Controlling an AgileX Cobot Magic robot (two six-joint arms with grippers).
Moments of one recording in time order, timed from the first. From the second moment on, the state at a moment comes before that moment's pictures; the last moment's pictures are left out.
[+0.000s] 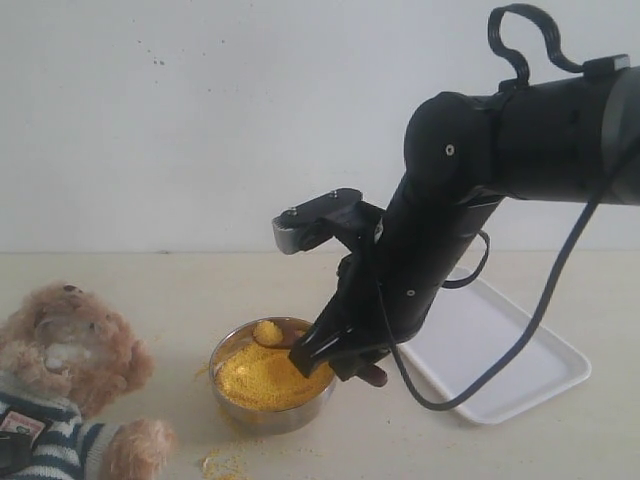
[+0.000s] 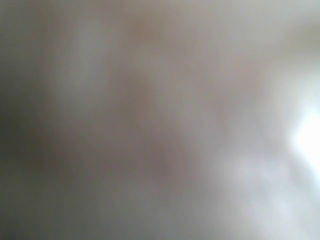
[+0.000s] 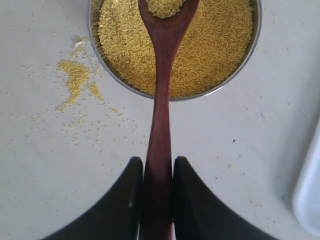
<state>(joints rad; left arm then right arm) 0.45 1.17 -0.31 -1.32 0.97 1.27 0.65 1.78 -1.37 0.16 0.87 -0.27</state>
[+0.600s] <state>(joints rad) 0.45 1.17 -0.31 -1.32 0.97 1.27 0.65 1.77 -1.37 0.18 0.90 -0.26</state>
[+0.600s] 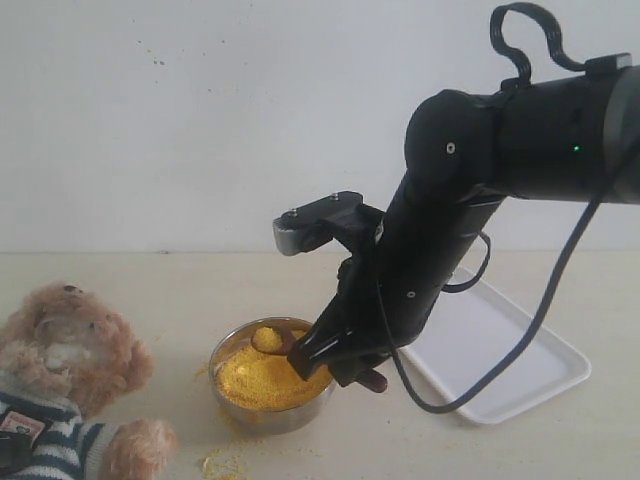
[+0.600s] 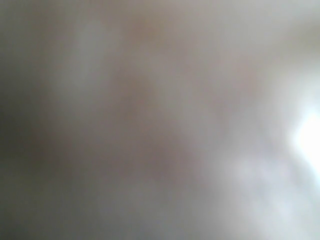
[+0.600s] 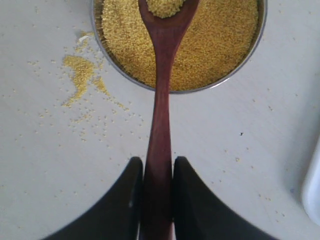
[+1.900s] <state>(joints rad) 0.45 1.17 -0.31 -1.32 0.97 1.27 0.65 1.73 -1.37 0.19 0.91 -0.24</state>
